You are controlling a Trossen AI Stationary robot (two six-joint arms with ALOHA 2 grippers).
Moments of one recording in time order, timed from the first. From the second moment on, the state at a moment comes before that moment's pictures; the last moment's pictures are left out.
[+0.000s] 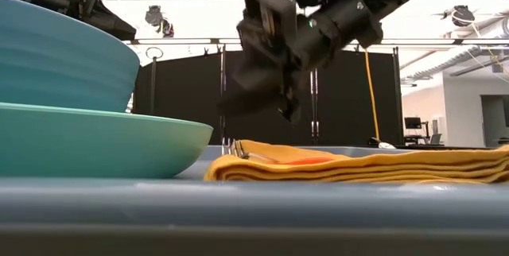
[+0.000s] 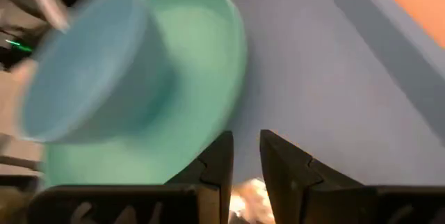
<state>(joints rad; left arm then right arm) -0.19 0.37 0.29 -0.10 -0.65 -0.44 0.17 1.91 1.04 0.26 -0.05 0.59</state>
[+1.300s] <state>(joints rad) -0.19 0.37 0.29 -0.10 -0.65 -0.44 0.24 1.94 1.04 0.36 0.09 0.56</state>
